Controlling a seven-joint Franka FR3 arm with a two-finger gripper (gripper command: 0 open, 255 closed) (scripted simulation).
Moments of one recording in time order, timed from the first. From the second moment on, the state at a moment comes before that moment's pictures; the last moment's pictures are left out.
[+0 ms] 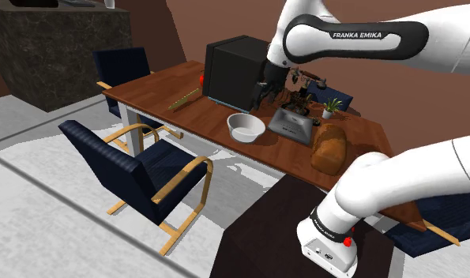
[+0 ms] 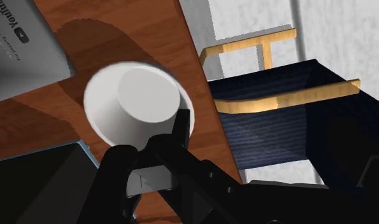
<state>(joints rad) -0.05 -0.59 0.04 -2.41 -0.02 1.91 -0.01</state>
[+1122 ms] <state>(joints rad) -0.14 0.00 0.06 -2.27 -0.22 2.37 0.17</state>
